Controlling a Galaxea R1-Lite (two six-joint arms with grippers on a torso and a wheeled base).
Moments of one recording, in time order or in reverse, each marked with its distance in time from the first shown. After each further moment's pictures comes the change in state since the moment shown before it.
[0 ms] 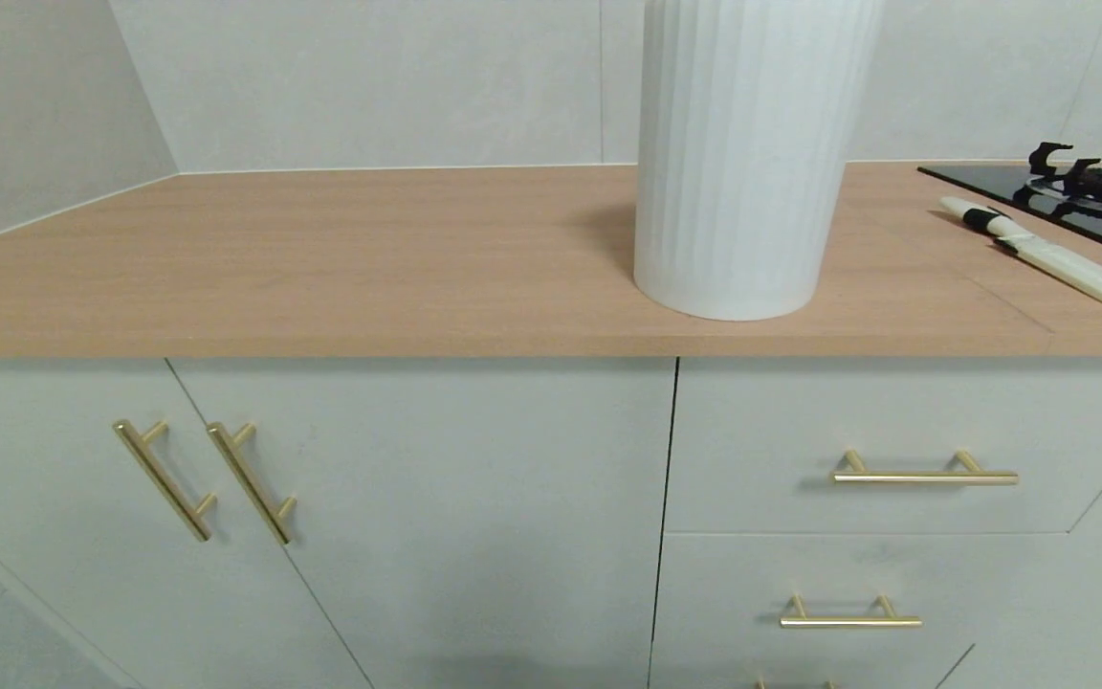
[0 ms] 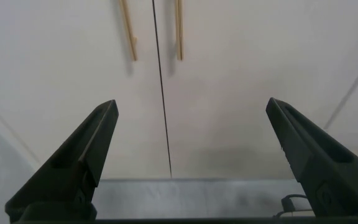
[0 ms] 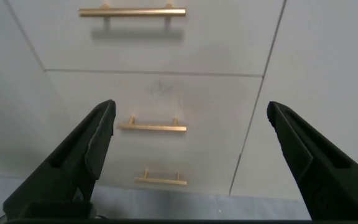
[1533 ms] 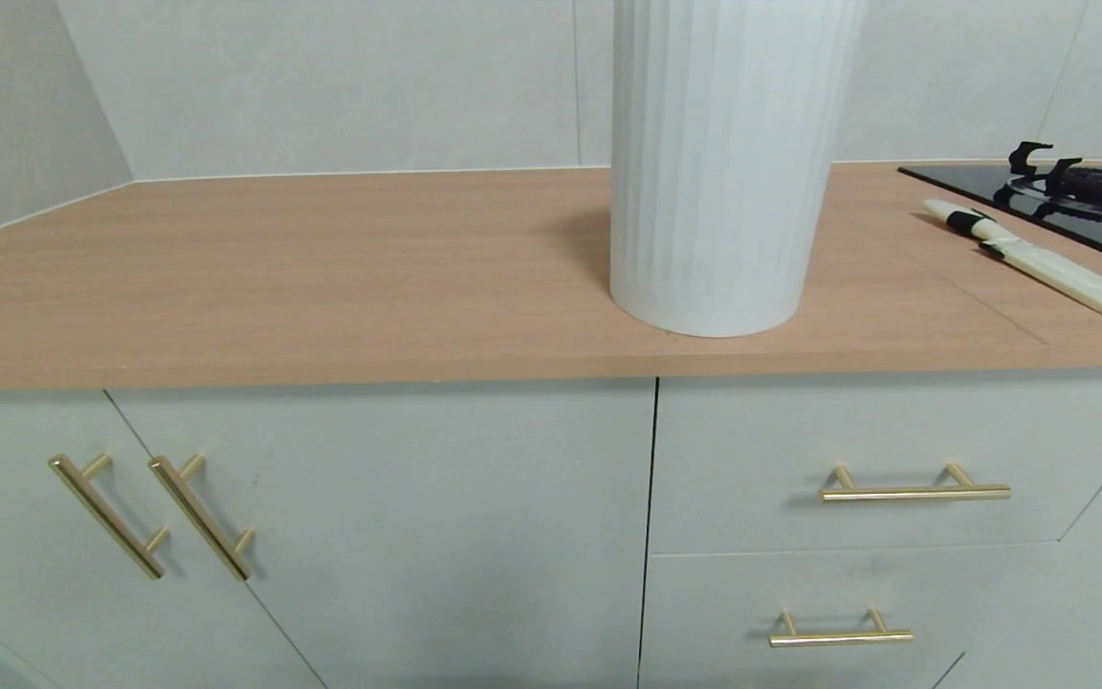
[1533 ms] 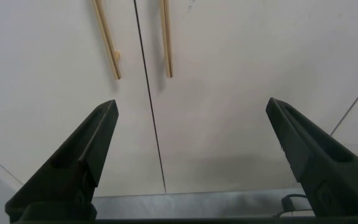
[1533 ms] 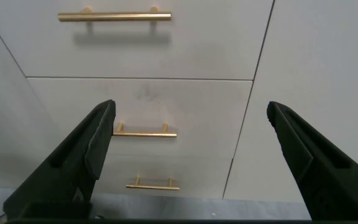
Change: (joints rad) left arm 0.000 0.000 0.000 0.000 0.000 0.000; right arm 0.000 0.000 0.000 0.000 -0.003 -0.010
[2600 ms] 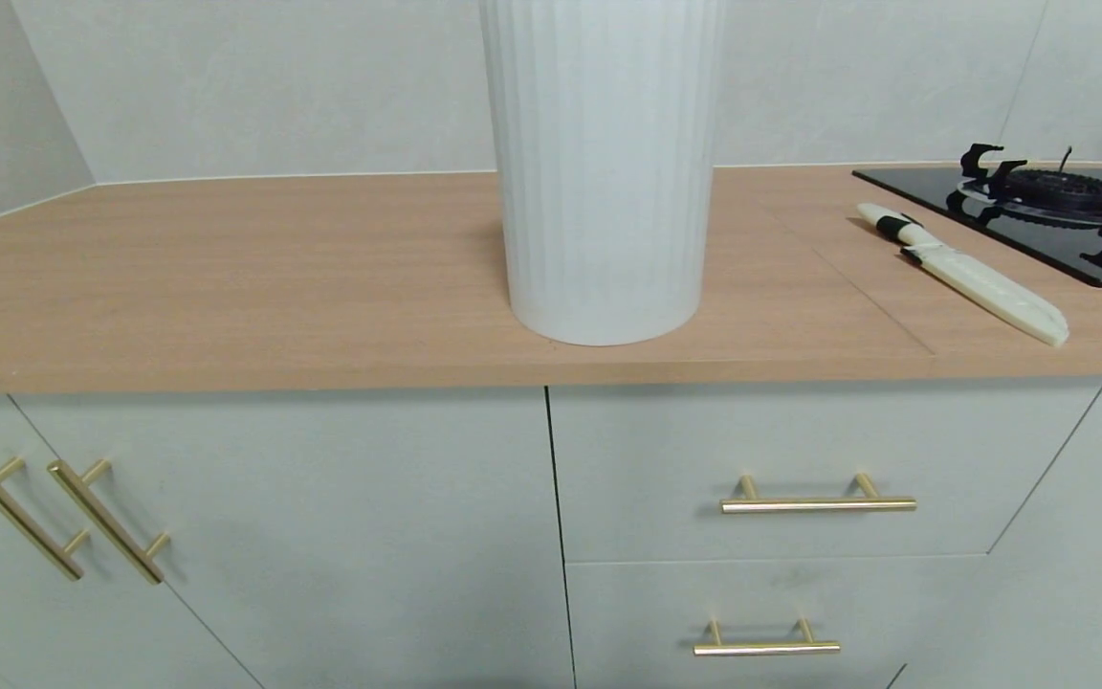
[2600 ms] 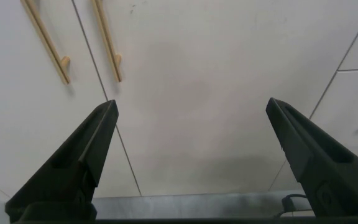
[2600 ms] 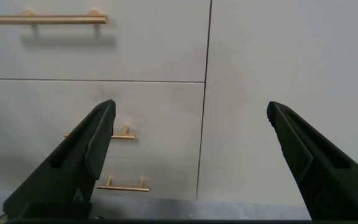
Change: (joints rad) left arm 0.000 0.000 0.000 0.000 0.000 0.000; right arm -0.001 0.000 0.000 0.000 0.000 0.001
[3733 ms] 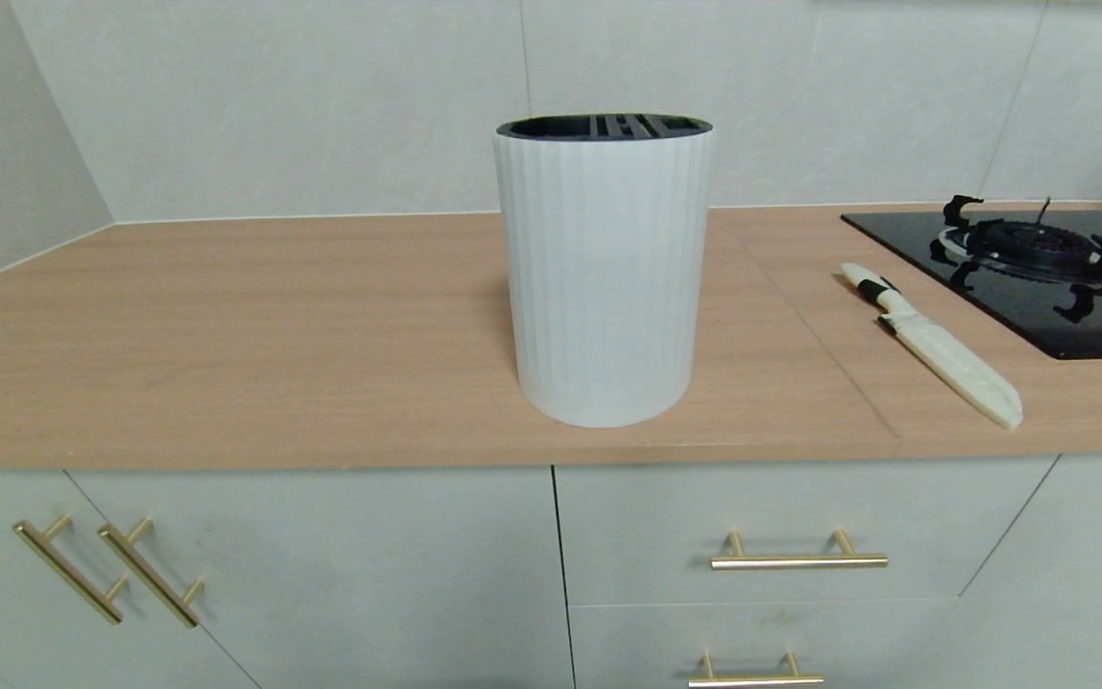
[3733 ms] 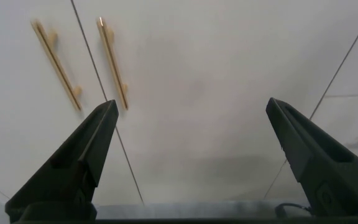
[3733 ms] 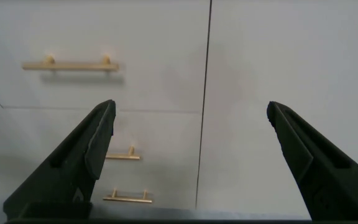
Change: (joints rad) left arm 0.000 0.000 0.000 0.000 0.000 0.000; right arm 0.000 0.000 0.000 0.000 0.000 -0.001
